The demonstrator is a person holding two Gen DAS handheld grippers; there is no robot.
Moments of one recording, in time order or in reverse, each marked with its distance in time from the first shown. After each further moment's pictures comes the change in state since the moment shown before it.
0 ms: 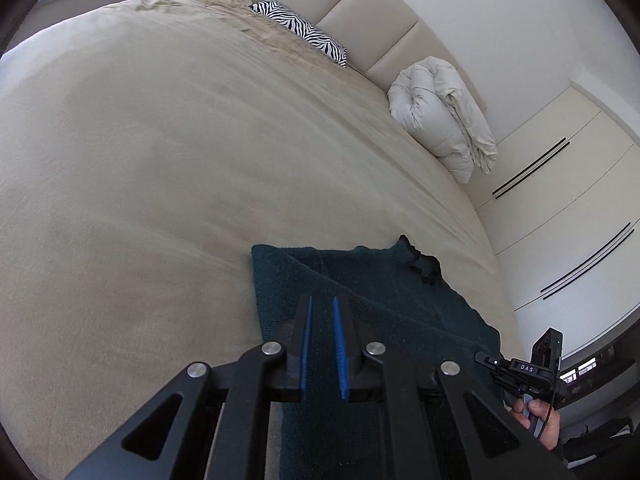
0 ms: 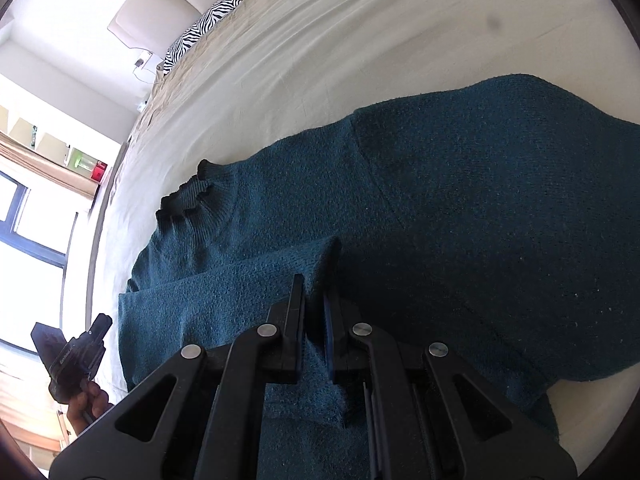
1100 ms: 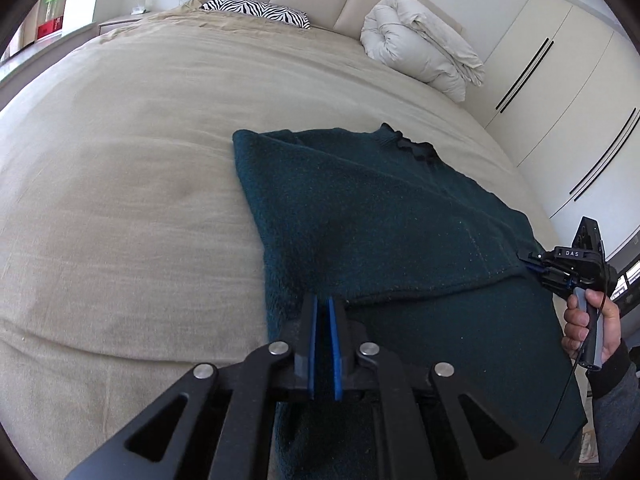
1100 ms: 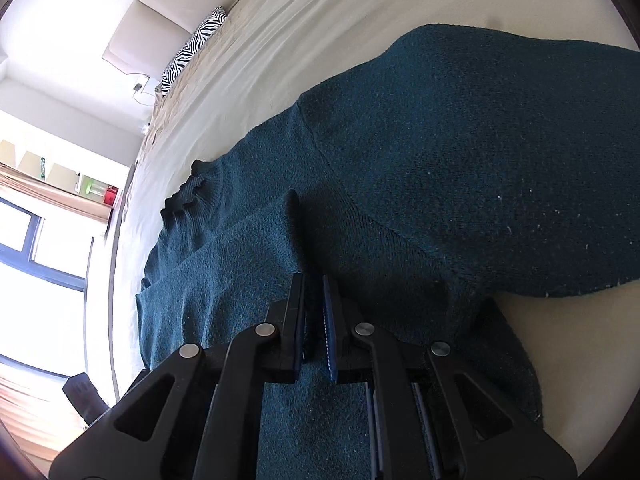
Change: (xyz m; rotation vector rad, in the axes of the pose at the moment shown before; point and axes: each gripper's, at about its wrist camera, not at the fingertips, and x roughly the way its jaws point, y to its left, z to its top) left arm -0.020 -0.042 -0.087 0.295 0.119 0.155; right arm -0.021 -0.034 -0.037 0.104 -0.033 0.059
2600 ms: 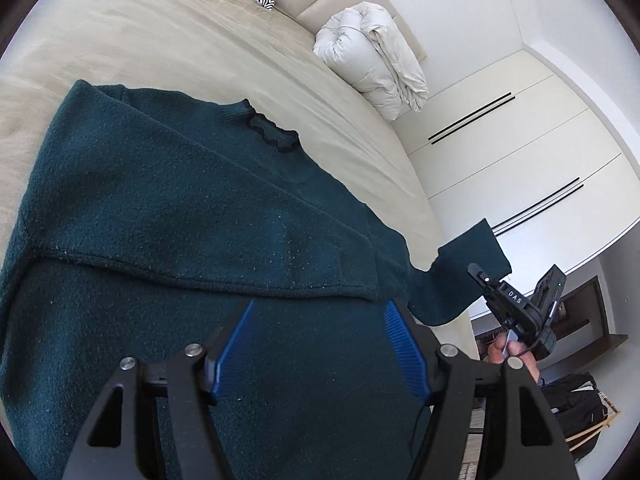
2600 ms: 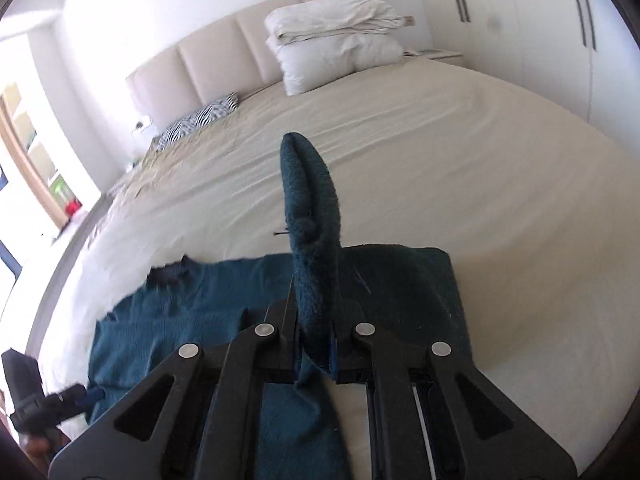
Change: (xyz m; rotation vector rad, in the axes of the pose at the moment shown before) left arm 0.019 -0.102 0.000 -0.229 0.025 -0.412; right arm -0.139 0.044 0.026 -0.381 -0.378 -0.245
